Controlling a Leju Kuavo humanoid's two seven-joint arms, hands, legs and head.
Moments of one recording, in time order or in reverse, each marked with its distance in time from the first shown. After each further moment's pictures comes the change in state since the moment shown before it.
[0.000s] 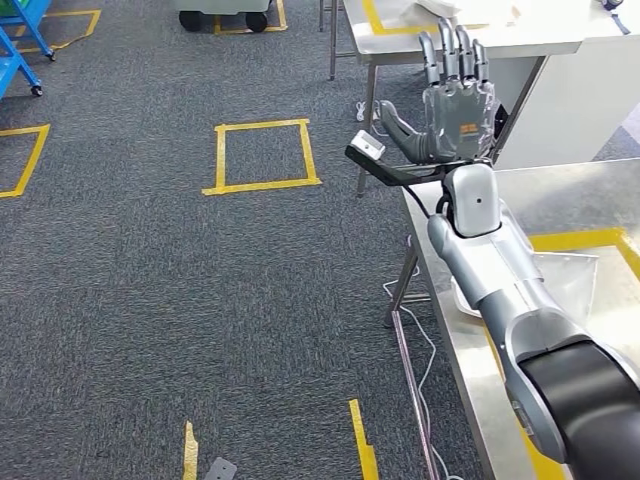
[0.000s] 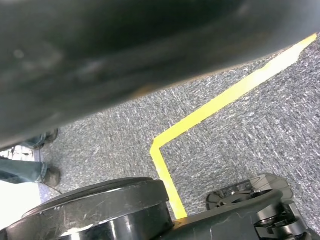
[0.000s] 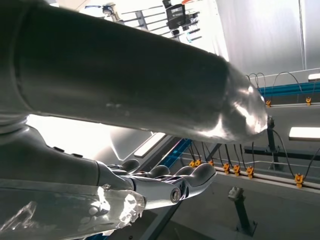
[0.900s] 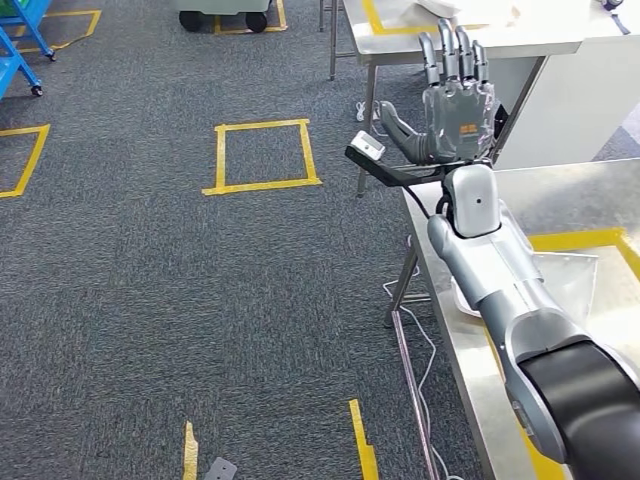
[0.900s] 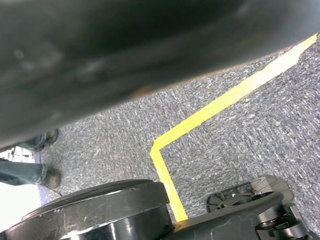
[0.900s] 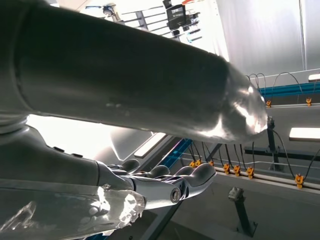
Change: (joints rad) left arm 0.000 0.000 0.003 0.000 -0.008 0.006 0.000; right arm 0.001 0.000 0.001 0.000 0.000 0.000 0.002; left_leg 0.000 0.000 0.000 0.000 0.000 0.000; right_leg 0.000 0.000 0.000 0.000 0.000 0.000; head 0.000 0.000
